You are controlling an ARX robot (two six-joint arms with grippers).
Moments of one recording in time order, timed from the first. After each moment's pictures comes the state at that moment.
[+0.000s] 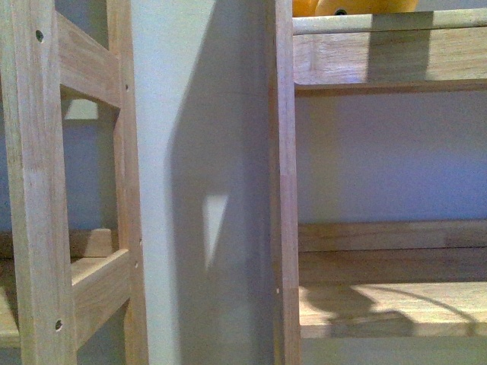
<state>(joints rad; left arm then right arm) 0.00 0.00 0.01 0.00 0.00 0.00 0.15 1.85 2.13 0.15 -0.04 0.11</state>
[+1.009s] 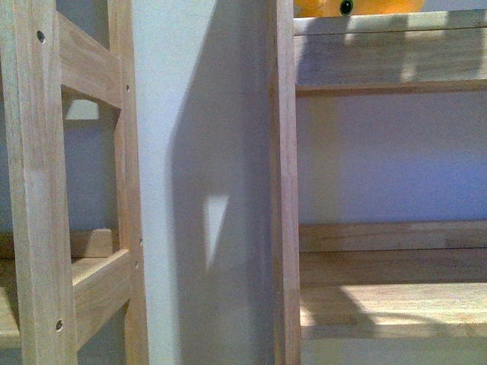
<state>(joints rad) 0.00 0.00 0.01 0.00 0.00 0.00 0.19 1.49 1.73 0.40 0.35 -0.18</state>
